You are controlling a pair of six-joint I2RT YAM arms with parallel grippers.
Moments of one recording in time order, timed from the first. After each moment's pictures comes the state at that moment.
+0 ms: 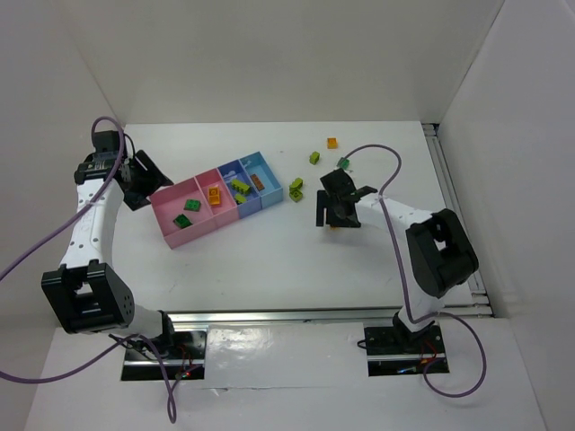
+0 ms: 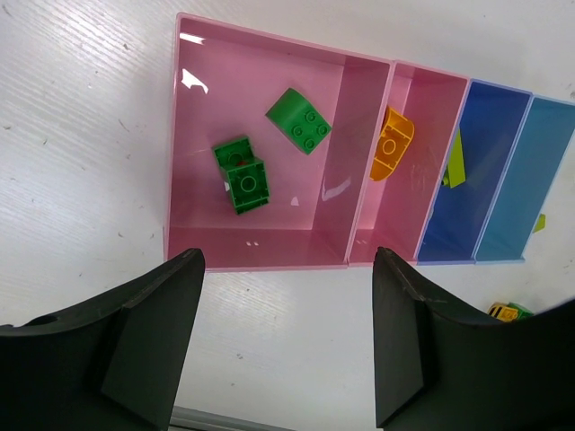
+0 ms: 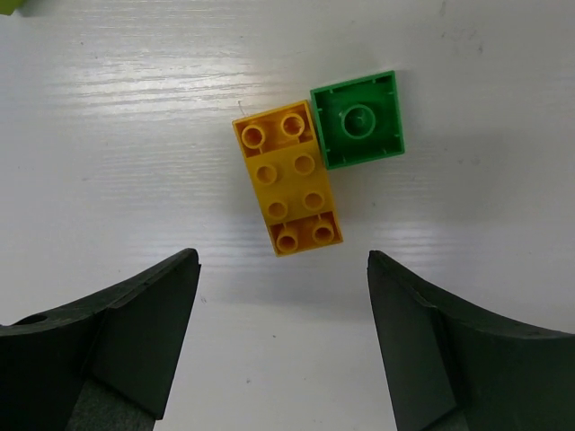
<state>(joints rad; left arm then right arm) 0.22 1.43 1.36 -0.89 0.06 -0.57 0.48 1.67 1.05 -0.44 0.24 0.49</state>
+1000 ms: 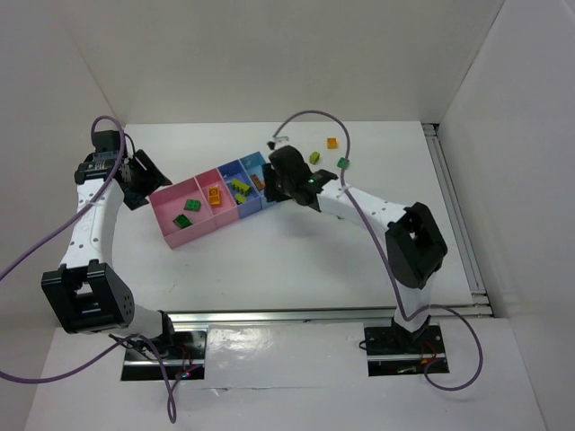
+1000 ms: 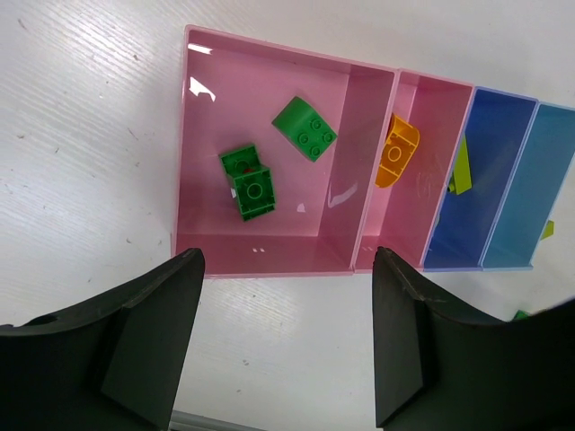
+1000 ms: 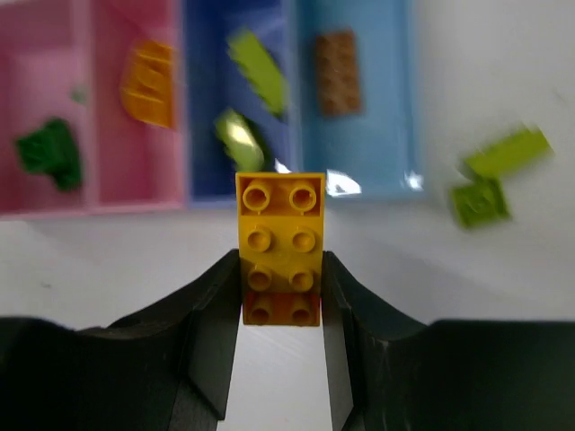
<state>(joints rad) 0.22 1.43 1.36 -0.87 0.05 -0.56 0.72 1.83 1.42 -0.31 0.15 0.39</state>
